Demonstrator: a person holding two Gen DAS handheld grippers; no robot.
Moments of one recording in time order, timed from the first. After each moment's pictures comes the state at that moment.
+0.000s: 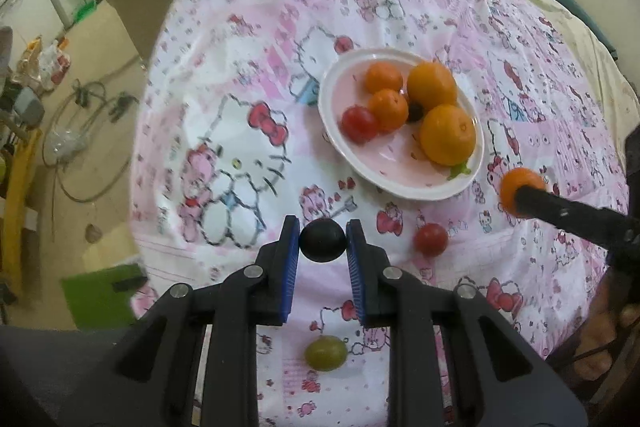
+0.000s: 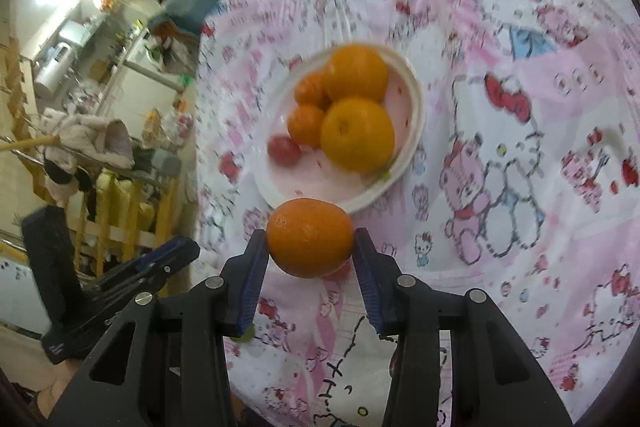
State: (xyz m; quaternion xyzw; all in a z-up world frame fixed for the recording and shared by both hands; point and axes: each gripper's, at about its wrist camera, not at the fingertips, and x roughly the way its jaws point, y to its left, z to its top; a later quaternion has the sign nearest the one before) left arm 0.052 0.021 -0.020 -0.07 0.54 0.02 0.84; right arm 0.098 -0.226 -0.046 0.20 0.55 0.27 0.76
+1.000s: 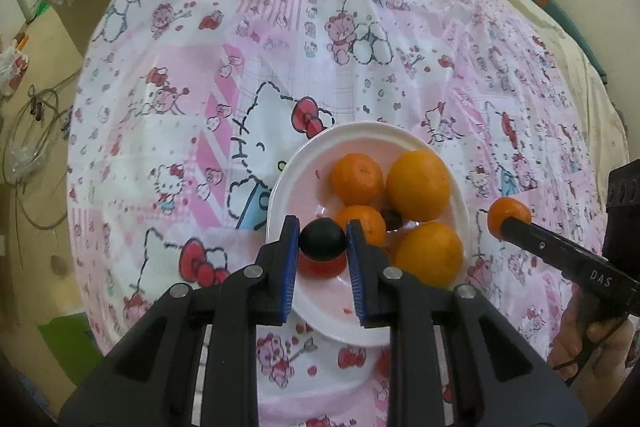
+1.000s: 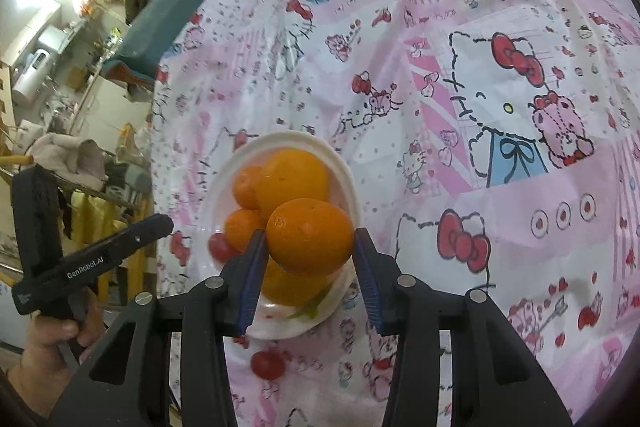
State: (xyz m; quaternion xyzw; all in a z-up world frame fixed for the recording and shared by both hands) left arm 0.195 0.024 -0.041 -0.11 0.57 -0.04 0.81; right arm 0.208 -0.243 -0.059 0.16 0.56 0.23 0.78
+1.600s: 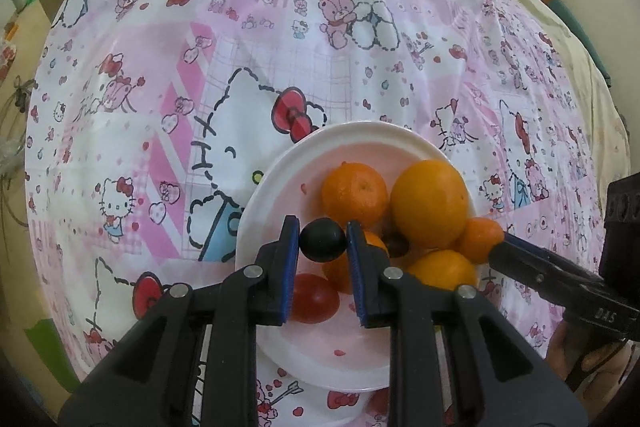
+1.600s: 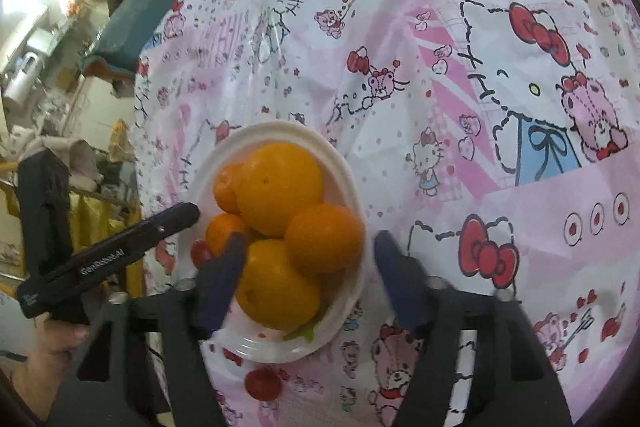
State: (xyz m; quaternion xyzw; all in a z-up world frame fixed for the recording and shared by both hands) left arm 0.222 0.016 -0.074 -0.13 0.58 -0.06 0.80; right arm 0.222 -0.231 -0.085 0.18 0.58 0.23 0.76
